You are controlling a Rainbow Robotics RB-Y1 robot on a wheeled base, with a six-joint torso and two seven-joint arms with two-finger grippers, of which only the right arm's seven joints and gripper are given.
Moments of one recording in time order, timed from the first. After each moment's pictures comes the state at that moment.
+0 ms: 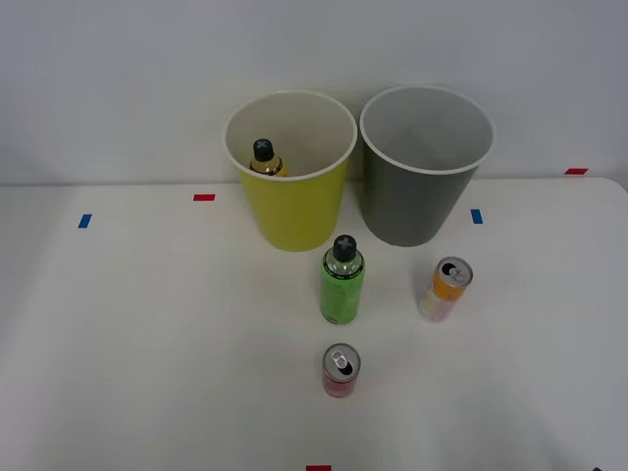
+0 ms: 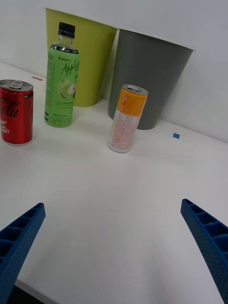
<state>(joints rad) 1.02 -0.40 0.07 -1.72 0.27 -0.98 1.42</state>
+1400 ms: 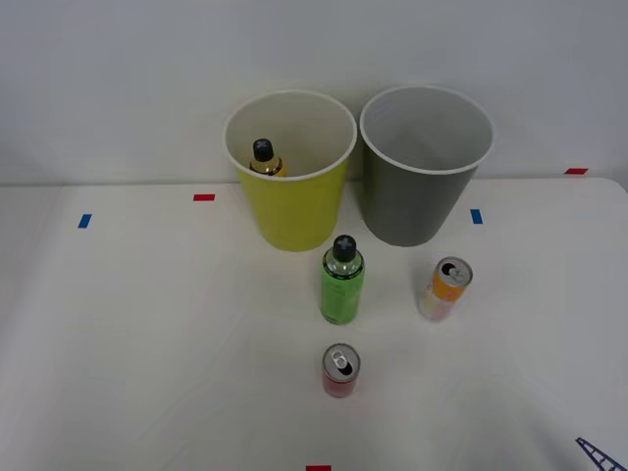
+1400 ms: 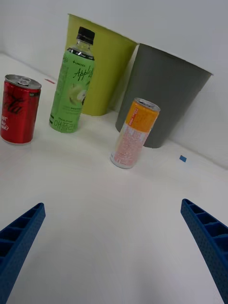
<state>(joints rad) 0.90 -0.42 0.05 -1.67 0.33 -0.99 1.47</state>
